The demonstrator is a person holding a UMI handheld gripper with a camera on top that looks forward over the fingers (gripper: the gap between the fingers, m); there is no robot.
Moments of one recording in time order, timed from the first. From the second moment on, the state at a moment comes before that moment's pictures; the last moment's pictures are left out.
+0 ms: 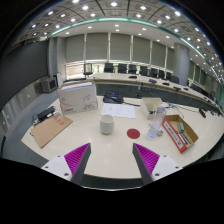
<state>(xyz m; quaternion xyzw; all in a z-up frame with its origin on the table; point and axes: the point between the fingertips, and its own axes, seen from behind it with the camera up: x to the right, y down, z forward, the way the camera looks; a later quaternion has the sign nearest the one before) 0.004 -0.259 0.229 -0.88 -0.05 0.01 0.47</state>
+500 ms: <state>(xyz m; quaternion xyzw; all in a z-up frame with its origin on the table) 0.218 -0.093 0.150 -0.85 -0.02 -0.05 0.52</state>
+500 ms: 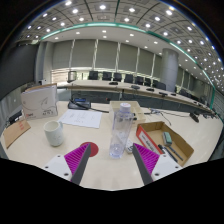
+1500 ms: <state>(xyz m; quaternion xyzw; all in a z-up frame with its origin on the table) 0.242 0.050 0.143 -0.81 -0.03 -0.15 0.56</state>
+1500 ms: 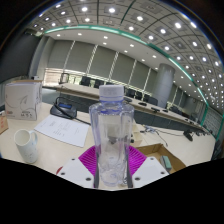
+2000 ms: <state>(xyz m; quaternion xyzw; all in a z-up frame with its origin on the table) 0.117 0.083 0.217 -0.56 -0.45 -0.56 0.41</state>
